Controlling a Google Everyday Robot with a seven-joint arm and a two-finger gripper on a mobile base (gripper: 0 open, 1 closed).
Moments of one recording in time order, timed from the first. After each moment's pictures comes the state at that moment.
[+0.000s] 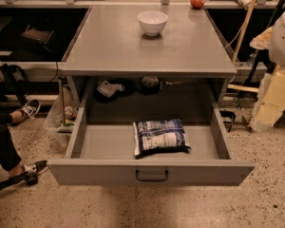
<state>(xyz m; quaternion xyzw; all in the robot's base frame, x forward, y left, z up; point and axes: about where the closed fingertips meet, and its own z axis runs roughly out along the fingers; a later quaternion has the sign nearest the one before) 0.438 -0.217 0.977 -0.60 0.78 -0.03 0.16</state>
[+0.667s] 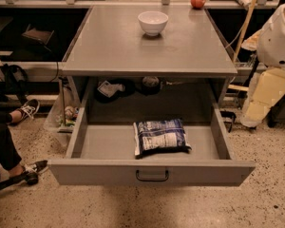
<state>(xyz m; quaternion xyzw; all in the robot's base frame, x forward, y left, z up) 0.458 -0.213 0.964 -0.61 0.78 -0.03 0.16</state>
